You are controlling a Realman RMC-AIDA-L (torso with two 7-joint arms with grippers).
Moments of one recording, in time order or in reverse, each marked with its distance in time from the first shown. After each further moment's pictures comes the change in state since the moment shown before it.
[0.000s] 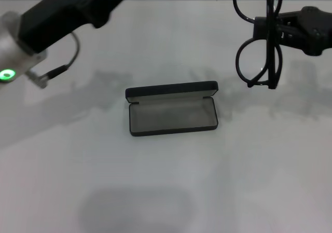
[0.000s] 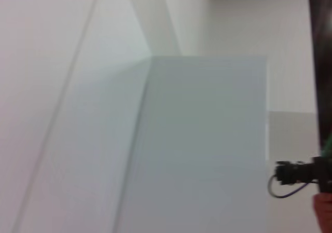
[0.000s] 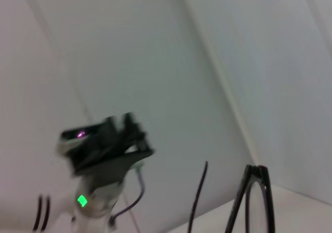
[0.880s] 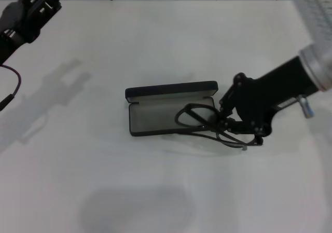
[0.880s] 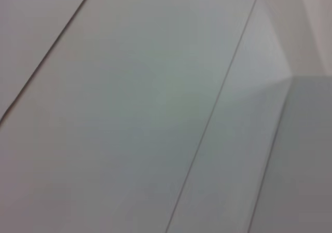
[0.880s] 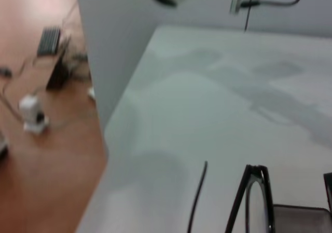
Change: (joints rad) left arm 0.165 0.018 -0.185 -0.076 0.035 -0.101 -0.038; right arm 0.089 0.113 -0.409 -0.441 -0.451 0.057 -0.043
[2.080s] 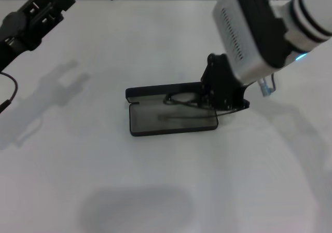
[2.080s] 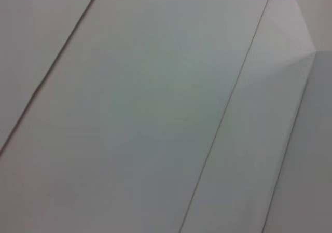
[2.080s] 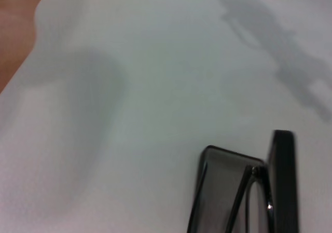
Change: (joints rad) left arm 0.016 0.014 -0.002 0.003 0.032 -0.043 0.015; right arm 0.107 0.004 -0.265 -0.088 -0.192 0.255 0.138
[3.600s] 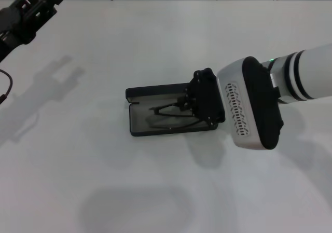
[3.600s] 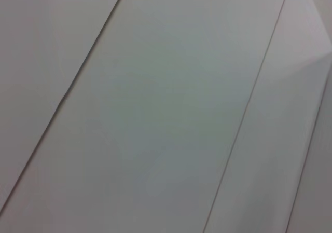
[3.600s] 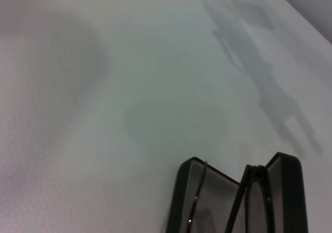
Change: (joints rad) left arm -0.008 0.003 -0.028 -0.008 -0.003 -0.036 0.019; right arm -0.280 0.001 -0.288 -0.057 0.143 0.513 -0.324
